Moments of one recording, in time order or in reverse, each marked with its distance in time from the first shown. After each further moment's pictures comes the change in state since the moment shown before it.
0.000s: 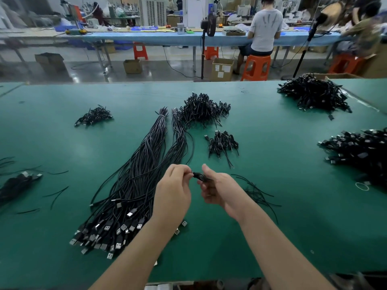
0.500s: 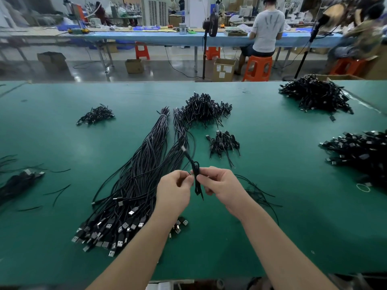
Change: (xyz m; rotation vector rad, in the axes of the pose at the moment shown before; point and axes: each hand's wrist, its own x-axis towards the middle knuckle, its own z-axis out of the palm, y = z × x) left_hand 0.004 -0.005 0.003 -0.331 -0.207 -0.587; right_hand -0.004 0.000 0.002 -0.205 0.001 -0.349
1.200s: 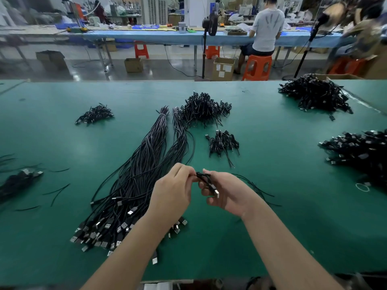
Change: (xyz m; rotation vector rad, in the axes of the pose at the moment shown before) left_hand -0.004 0.003 -0.014 0.460 0.084 0.769; right_hand 0.000 -0.013 -0.007 0.328 -0.144 0.456
